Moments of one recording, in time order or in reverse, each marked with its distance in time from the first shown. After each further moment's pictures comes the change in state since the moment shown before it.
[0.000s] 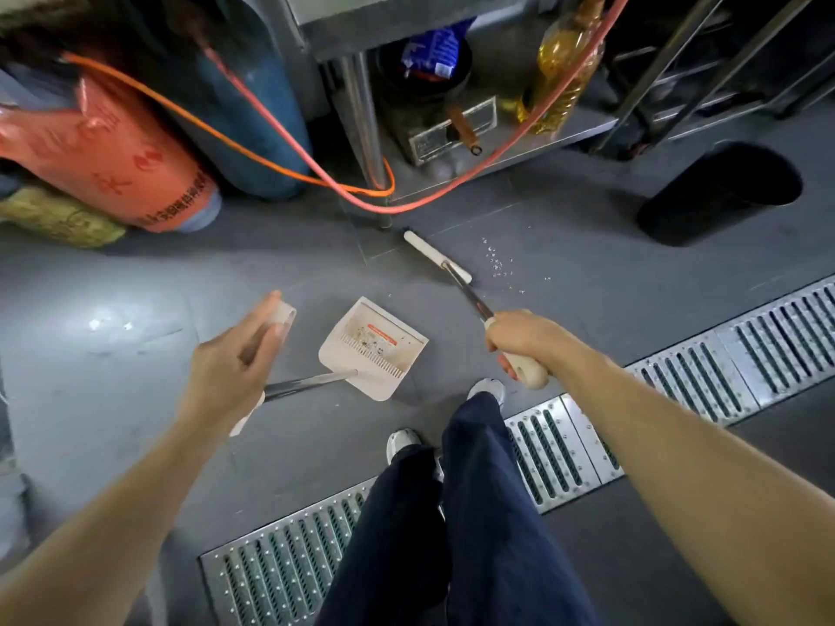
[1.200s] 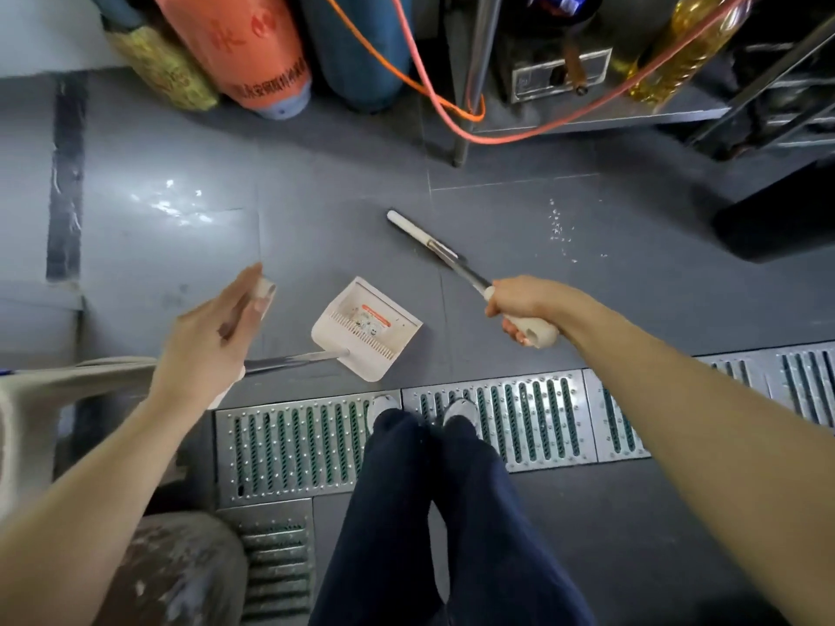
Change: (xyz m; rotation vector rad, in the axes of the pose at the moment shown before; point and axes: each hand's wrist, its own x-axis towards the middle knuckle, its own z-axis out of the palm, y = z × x) left_hand -0.196 -0.094 -0.041 0.174 0.105 -0.050; right_hand -0.061 0.037 0.114 -0.188 -0.191 -0.094
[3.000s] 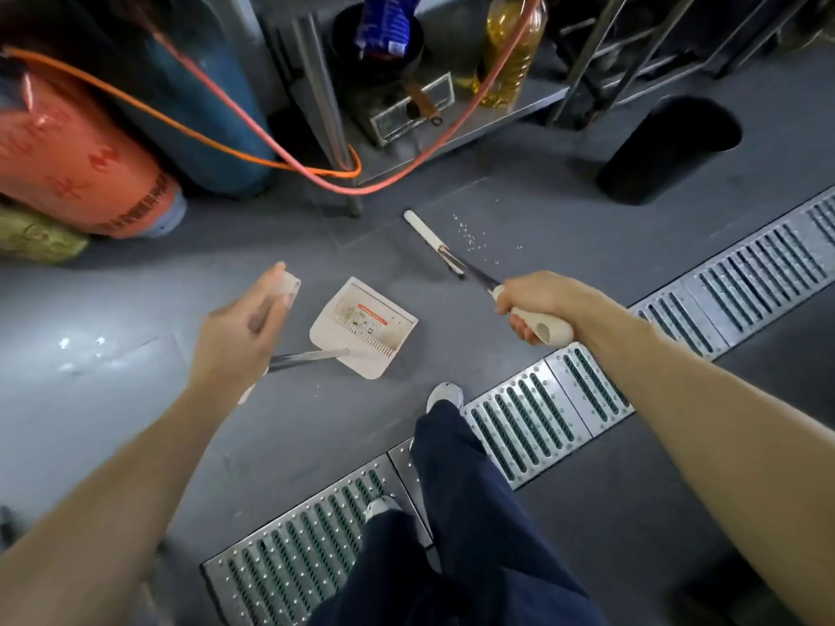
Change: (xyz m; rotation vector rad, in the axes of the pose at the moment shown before) left_hand 0.149 0.108 0.057 -0.288 -0.172 0.097; right_hand -0.018 0.035 -0.098 0.599 0.245 0.108
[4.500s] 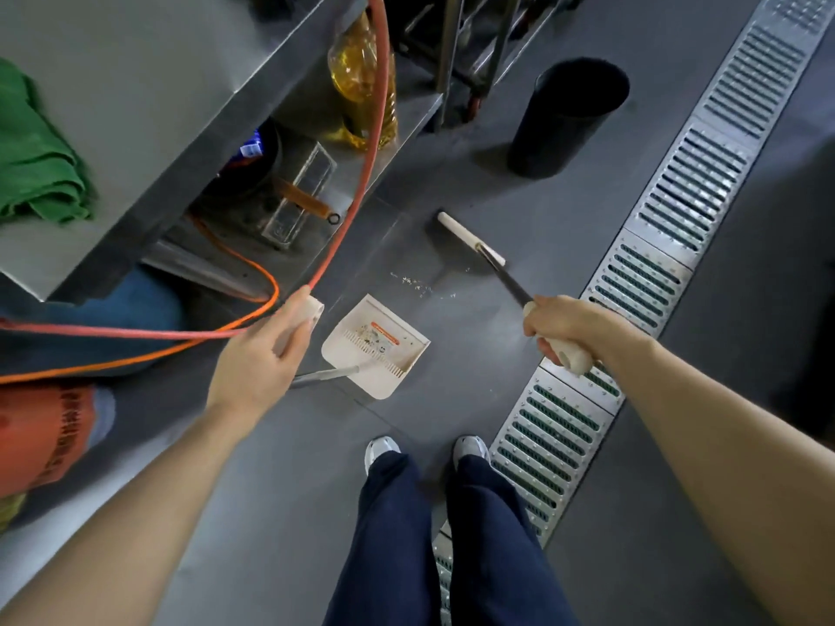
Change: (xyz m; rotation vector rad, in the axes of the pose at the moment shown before) left_hand 0.292 0.120 0.098 0.148 -0.392 0.484; right_hand 0.107 -0.096 -0.138 0.091 0.206 0.194
